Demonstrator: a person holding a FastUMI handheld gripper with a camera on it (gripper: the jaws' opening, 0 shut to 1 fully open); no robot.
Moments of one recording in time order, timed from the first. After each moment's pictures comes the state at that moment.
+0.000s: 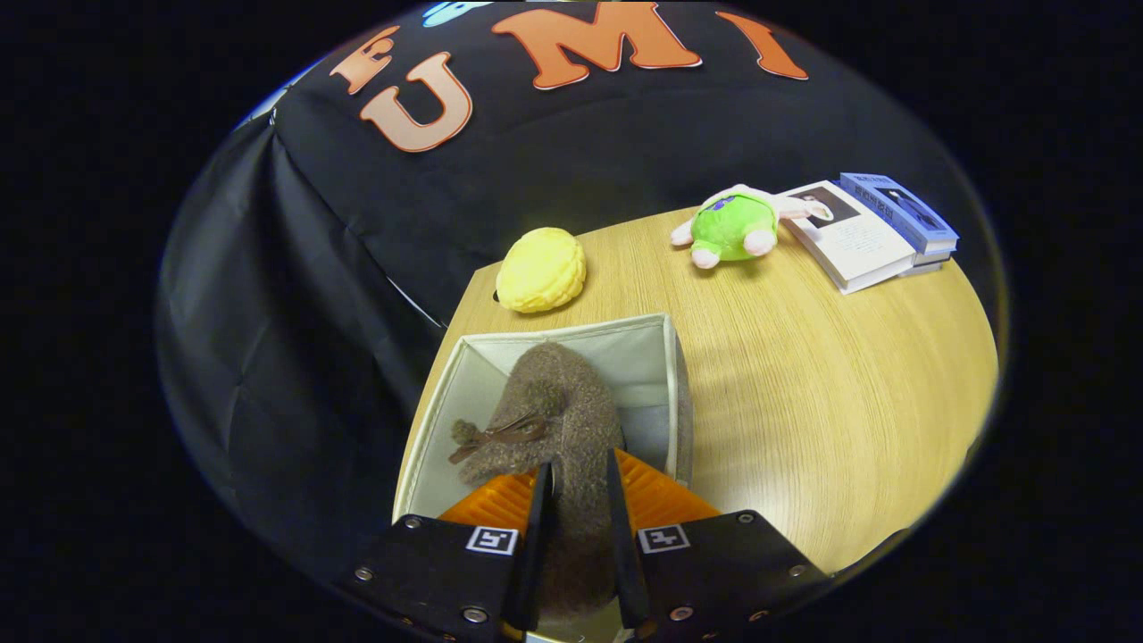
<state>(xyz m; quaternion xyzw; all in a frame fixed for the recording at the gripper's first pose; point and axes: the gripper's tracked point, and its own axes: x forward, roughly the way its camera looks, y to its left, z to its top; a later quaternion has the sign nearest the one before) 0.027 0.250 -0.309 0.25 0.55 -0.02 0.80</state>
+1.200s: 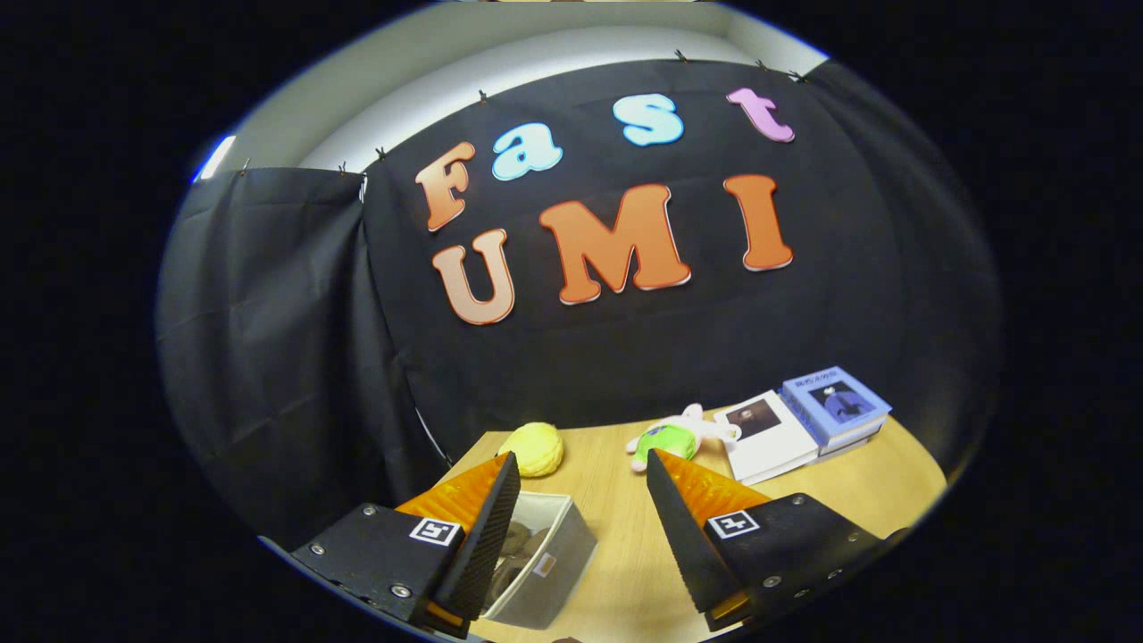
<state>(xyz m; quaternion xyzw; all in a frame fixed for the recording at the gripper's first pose) 0.036 0.077 -0.101 0.14 0.23 -0.02 0.96</state>
